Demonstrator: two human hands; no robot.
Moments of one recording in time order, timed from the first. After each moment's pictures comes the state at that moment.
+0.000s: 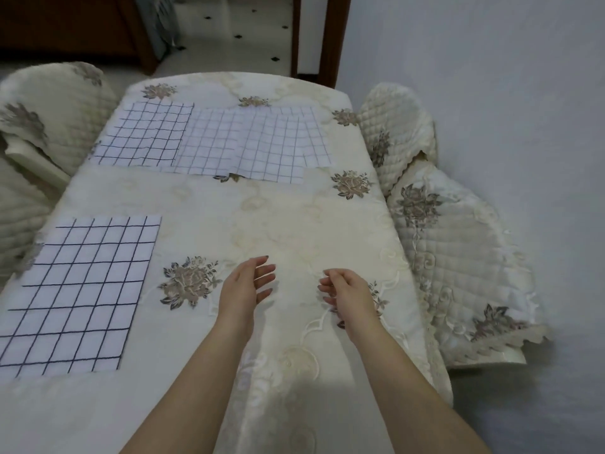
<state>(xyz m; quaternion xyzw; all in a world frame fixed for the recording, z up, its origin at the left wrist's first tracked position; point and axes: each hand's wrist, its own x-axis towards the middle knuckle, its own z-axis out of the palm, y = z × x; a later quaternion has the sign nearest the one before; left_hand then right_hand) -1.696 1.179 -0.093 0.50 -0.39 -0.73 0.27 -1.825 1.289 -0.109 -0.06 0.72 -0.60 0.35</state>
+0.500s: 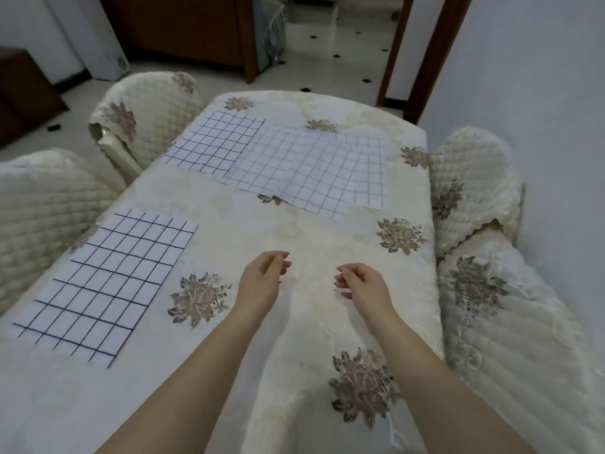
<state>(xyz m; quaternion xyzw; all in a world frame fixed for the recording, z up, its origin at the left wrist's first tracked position) -1.768 1.133 -0.077 0.54 -0.54 -0.55 0.33 -1.936 1.200 -0.099 -0.25 0.71 -0.51 0.41</state>
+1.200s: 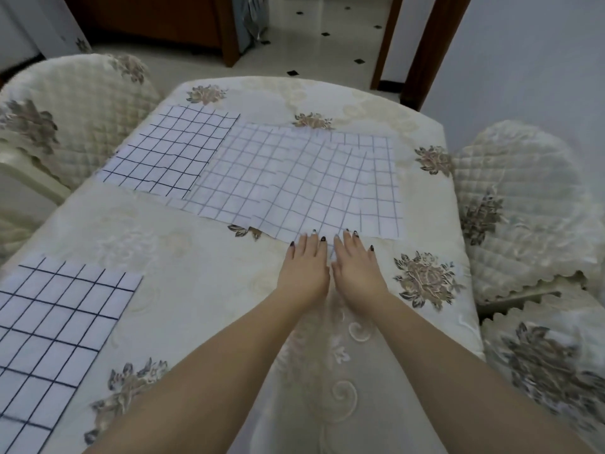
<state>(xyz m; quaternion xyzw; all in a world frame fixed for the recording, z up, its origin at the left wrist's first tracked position) -1.928 0.957 -0.195 0.42 -0.90 -0.14 -0.04 -2.037 1.014 -0.184 -0.57 0.80 -0.04 0.18</state>
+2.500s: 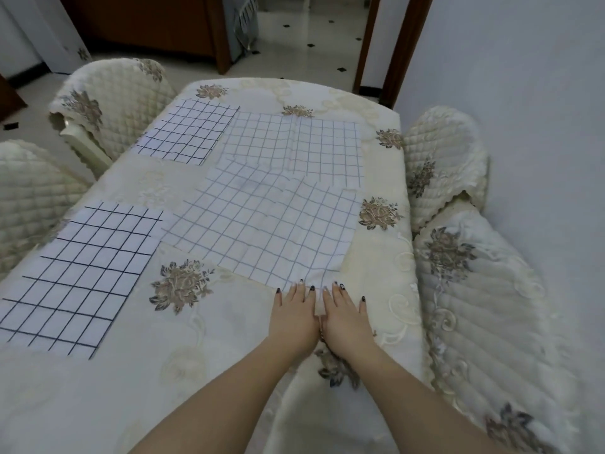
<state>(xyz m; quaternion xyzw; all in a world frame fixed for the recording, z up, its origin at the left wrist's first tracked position) -1.809 1.207 -0.169 0.42 -0.88 -0.17 -0.13 -1.912 1.268 -0.166 -0.54 0.81 0.05 0.23</state>
